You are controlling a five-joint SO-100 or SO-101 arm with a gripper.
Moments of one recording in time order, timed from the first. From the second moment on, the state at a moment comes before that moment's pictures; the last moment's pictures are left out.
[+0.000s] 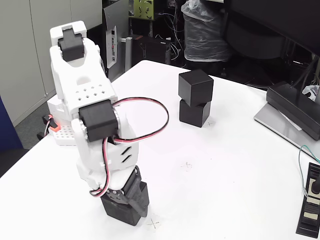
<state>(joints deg) 37.5 72.9 87.0 81.2 -45.6</state>
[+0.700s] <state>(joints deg) 25.0 83.3 85.9 87.5 -40.4</state>
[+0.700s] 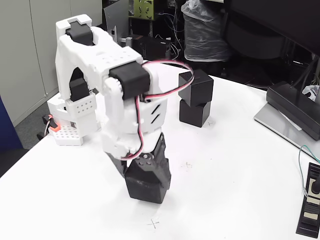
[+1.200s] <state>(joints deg) 14.3 84.7 69.4 90.7 -37.4</state>
